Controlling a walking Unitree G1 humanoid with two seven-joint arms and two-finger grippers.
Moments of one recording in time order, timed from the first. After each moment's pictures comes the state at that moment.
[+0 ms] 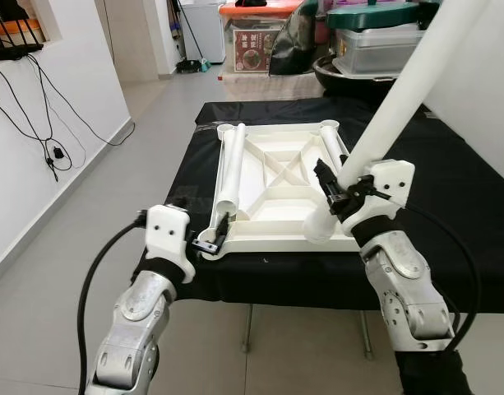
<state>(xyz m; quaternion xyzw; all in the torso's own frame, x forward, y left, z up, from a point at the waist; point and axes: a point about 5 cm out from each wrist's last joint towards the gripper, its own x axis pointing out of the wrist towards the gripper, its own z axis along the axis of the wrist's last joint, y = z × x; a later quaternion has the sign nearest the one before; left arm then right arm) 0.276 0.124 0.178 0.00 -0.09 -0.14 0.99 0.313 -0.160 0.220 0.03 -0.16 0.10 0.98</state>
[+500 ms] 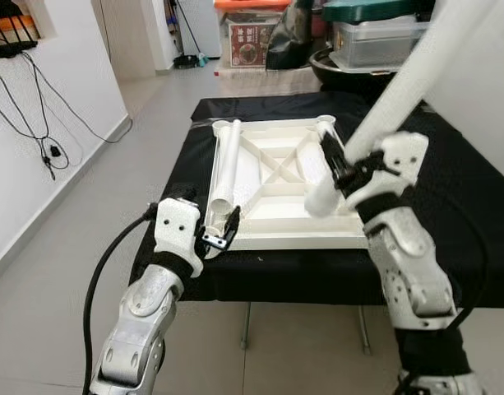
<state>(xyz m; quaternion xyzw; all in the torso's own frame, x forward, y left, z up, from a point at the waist) 0.274 0.118 0.192 0.02 -0.12 -0.15 0.98 0.319 -0.156 0.261 0.00 -0.23 0.13 0.96</state>
